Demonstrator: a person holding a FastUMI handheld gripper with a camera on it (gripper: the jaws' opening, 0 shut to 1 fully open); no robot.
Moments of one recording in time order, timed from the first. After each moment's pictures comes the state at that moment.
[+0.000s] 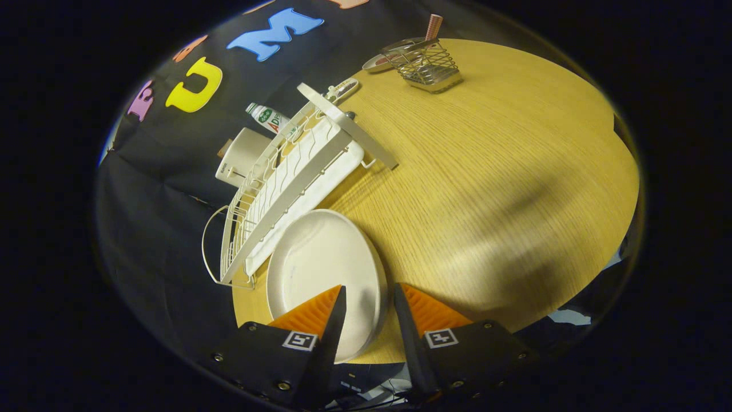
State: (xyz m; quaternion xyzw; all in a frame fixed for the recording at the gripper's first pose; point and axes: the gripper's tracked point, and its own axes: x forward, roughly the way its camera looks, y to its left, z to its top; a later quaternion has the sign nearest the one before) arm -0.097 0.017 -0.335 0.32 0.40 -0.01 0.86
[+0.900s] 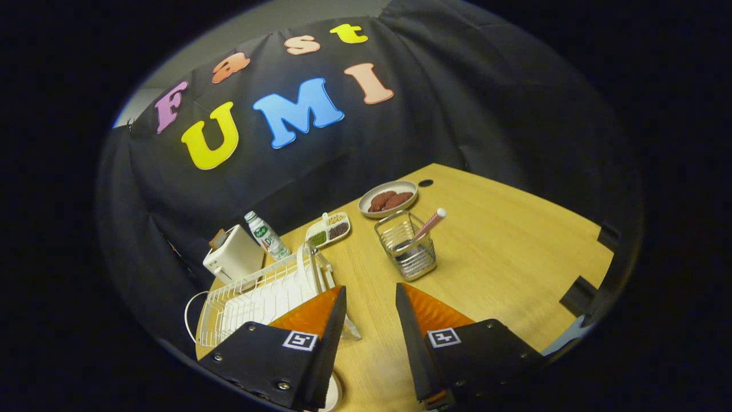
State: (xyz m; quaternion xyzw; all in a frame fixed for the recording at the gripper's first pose) arm -0.002 -0.138 -0.168 0.18 0.14 -0.13 0.97
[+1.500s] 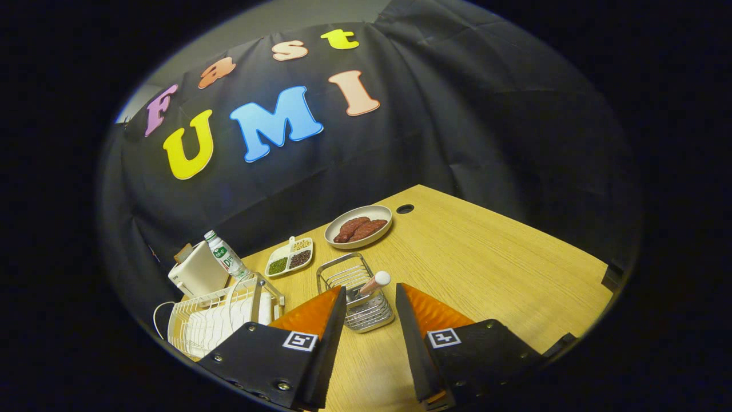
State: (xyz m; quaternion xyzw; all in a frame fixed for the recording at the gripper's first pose) arm 0.052 -0.238 -0.191 0.15 0.12 -0.13 0.97
